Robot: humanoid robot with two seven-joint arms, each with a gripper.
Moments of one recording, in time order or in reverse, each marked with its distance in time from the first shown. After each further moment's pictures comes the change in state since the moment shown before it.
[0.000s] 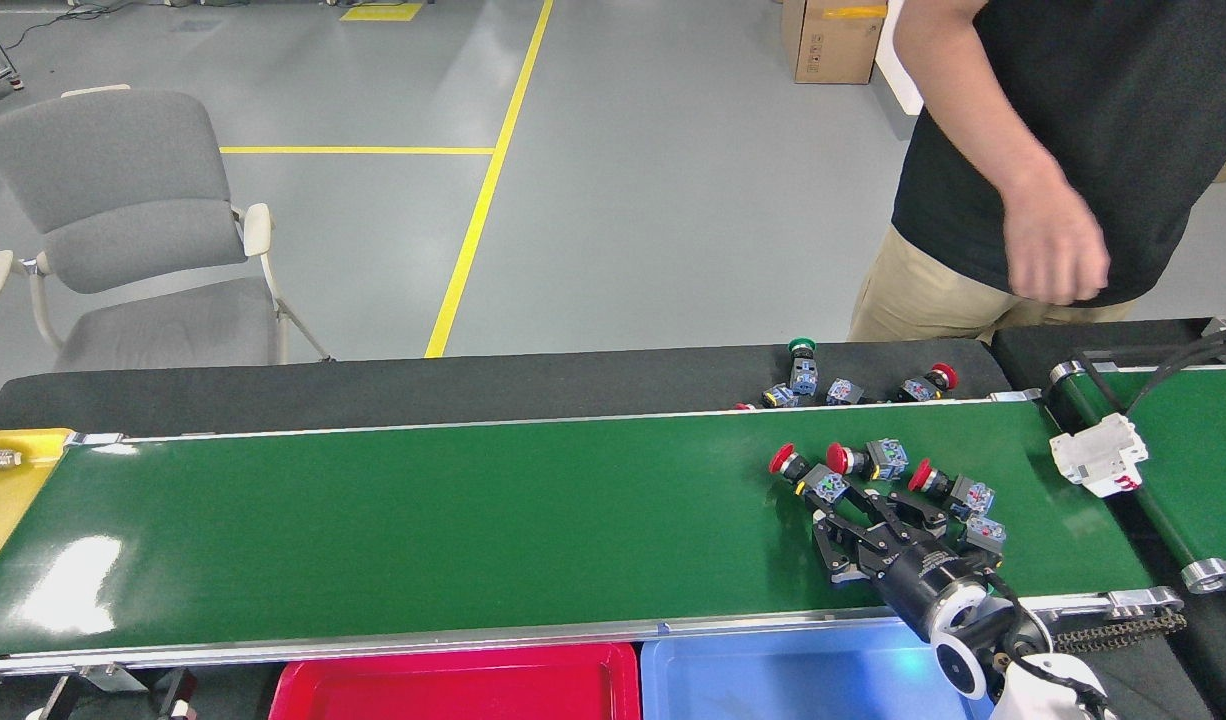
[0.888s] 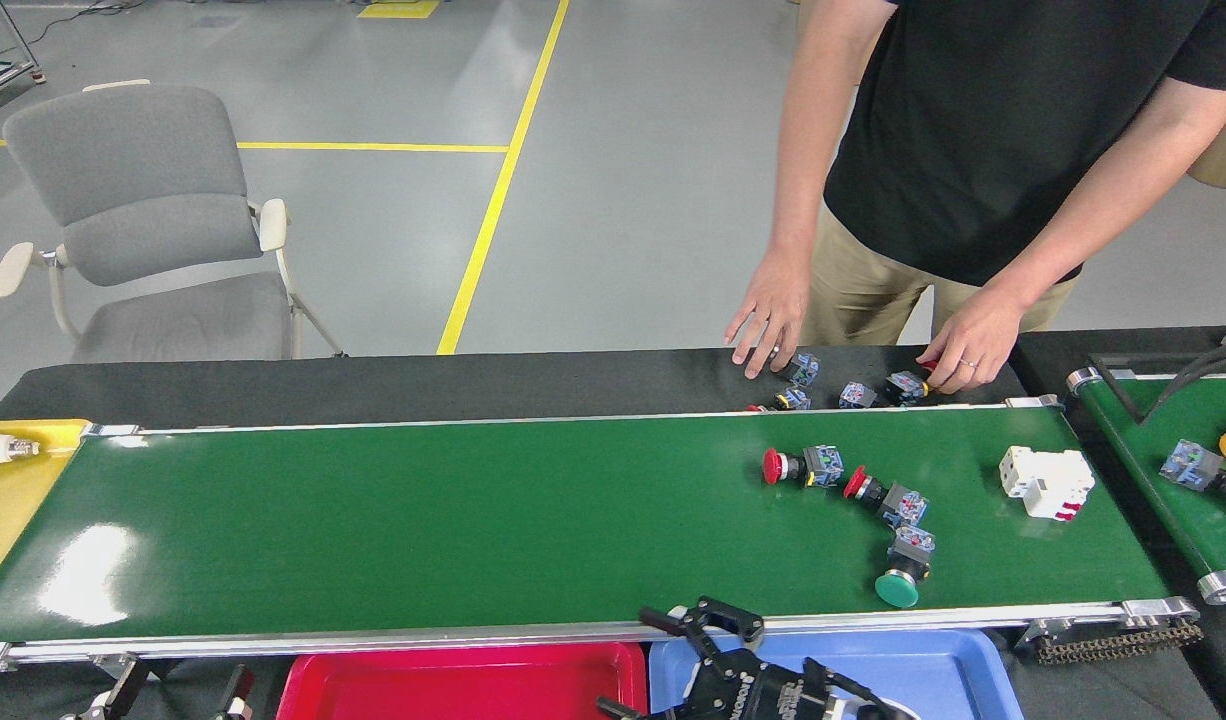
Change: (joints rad) left arm -0.006 0.000 -0.147 -0.034 0.000 -0.013 0.000; right arm 0.305 0.223 -0.093 -0.274 0.029 -0.169 -0.008
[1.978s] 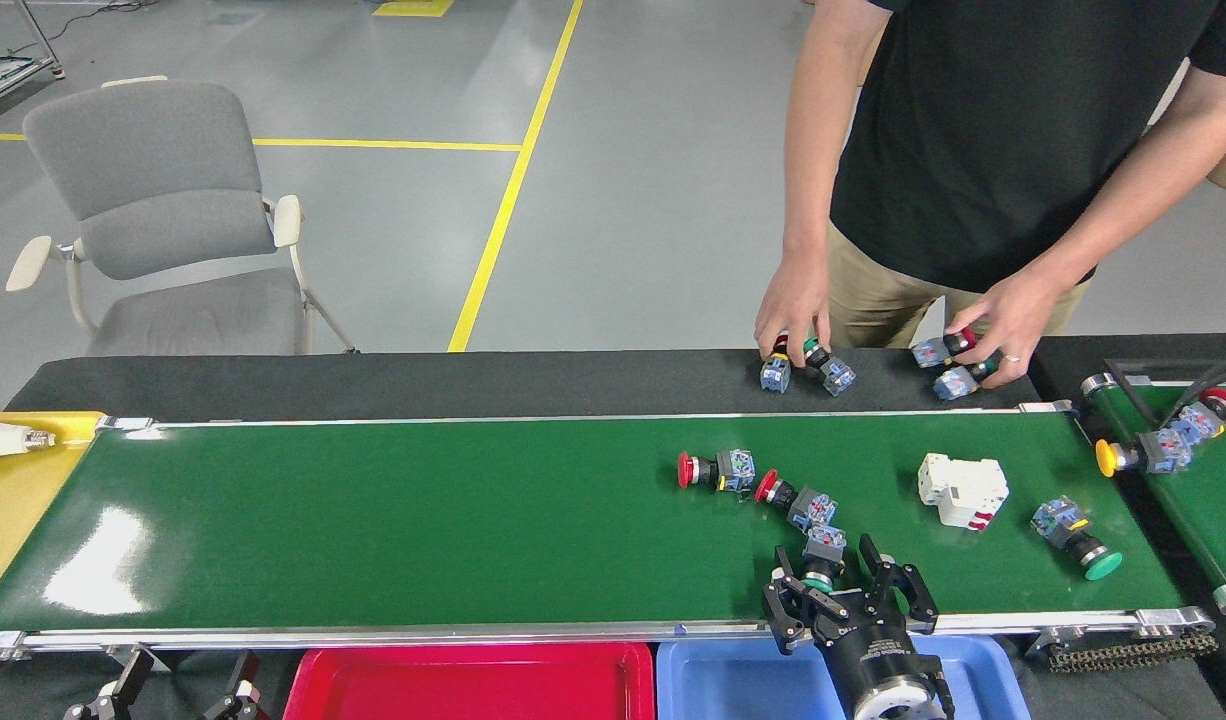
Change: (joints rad) left arm -0.001 0.008 0.002 0.008 0.000 0.092 -0.003; right arm -0.129 -0.035 0.102 0.176 0.208 0.563 -0.082
